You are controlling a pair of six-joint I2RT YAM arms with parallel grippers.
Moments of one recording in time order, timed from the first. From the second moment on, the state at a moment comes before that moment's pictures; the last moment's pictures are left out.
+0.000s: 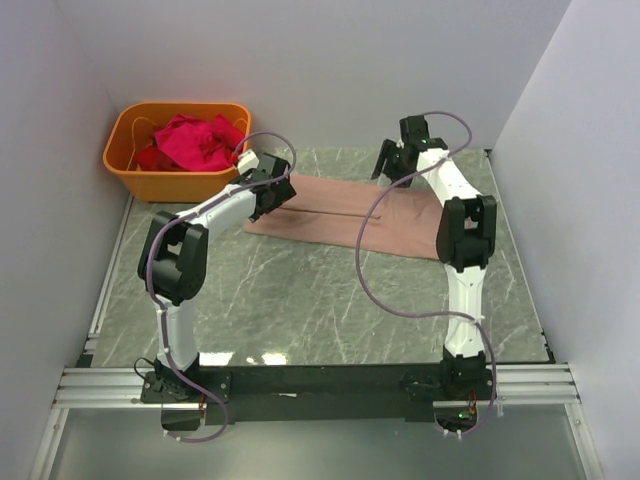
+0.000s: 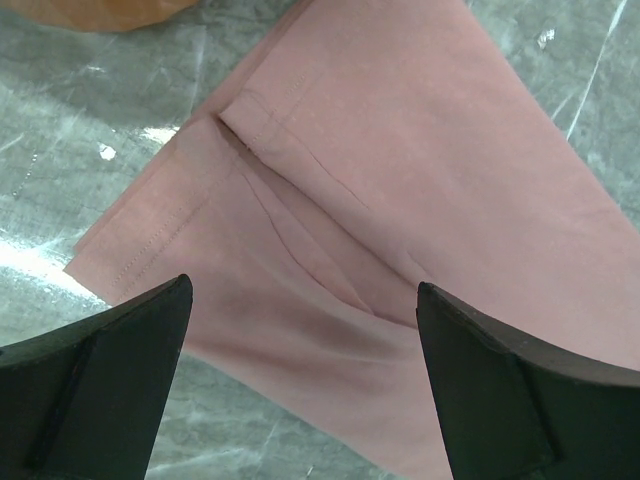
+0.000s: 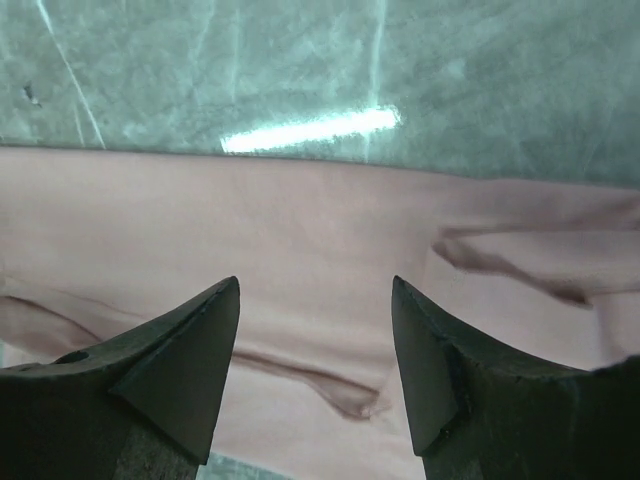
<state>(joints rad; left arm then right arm) -0.43 1.98 1.51 -0.42 -0.41 -0.94 0.14 2.34 2.12 -0.73 -0.15 0.46</state>
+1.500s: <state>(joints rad) -0.45 2.23 1.66 -0.27 -0.39 -0.93 -0.04 1.93 1.37 -0.66 0.01 0.48</state>
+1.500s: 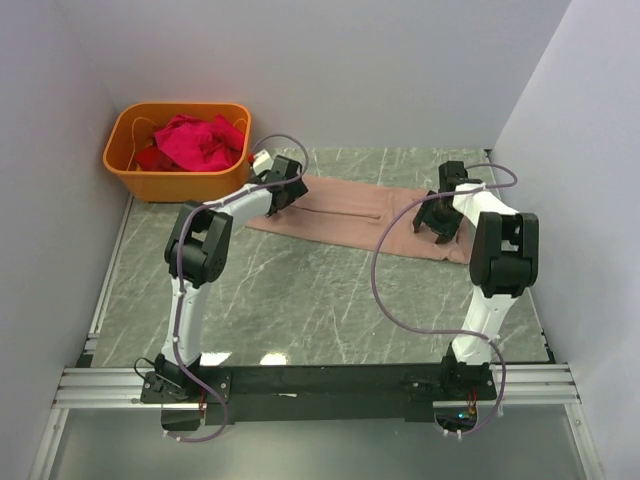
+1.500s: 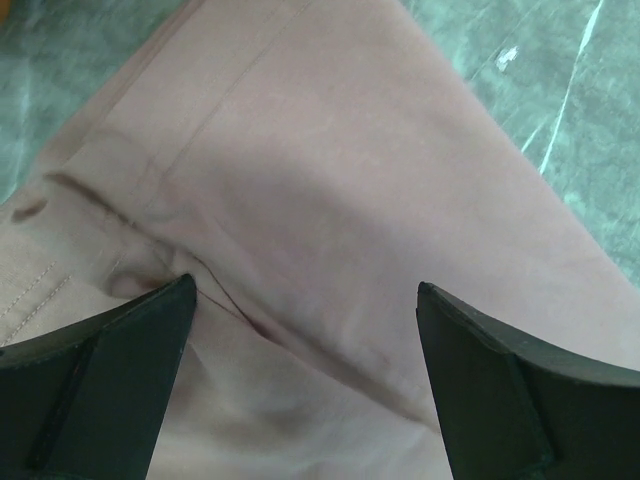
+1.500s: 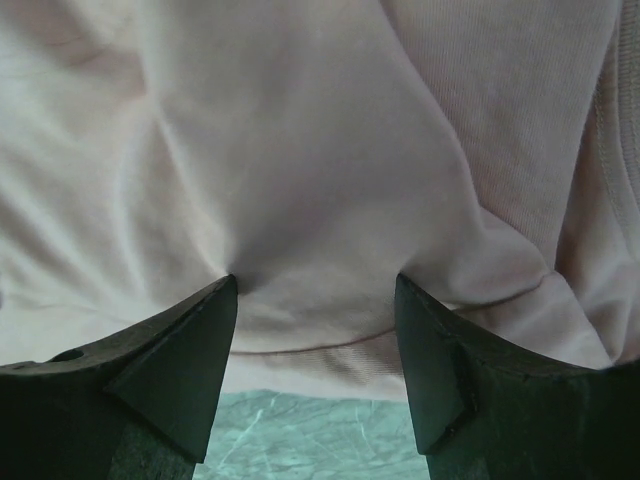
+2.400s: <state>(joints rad) -0.97 1.45 1.05 -0.62 0.15 -0.95 0.29 2.28 2.04 -0.83 -0.15 0.28</state>
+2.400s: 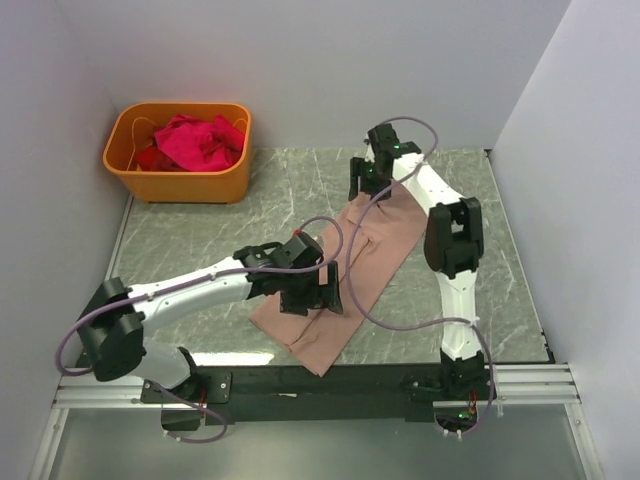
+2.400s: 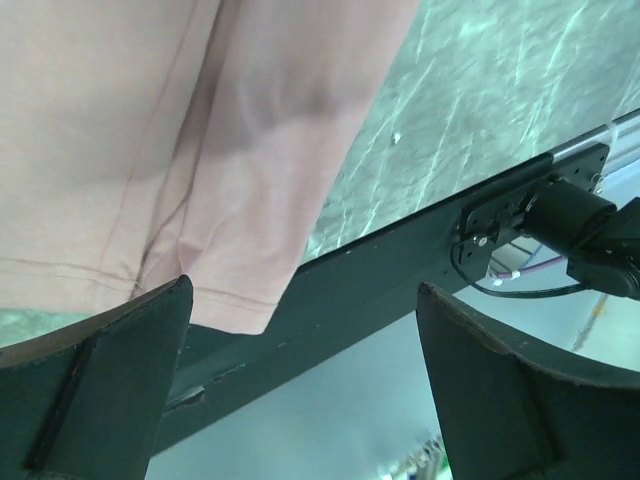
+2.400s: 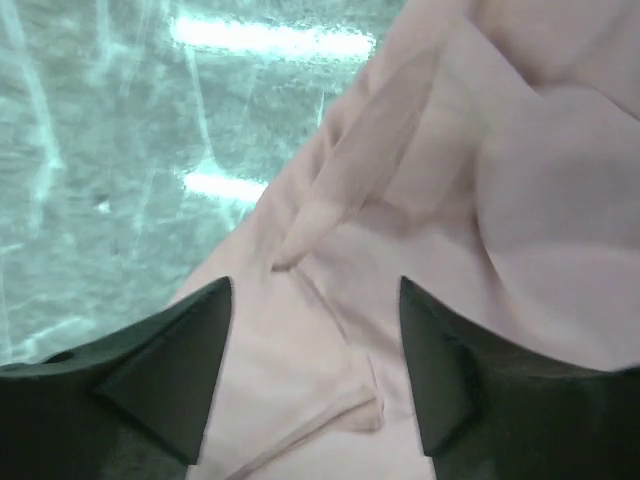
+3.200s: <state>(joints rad) -0.96 1.66 0.94 -0.42 0.29 -0.86 0.23 2.08 1.54 -0.71 -0.14 0.47</state>
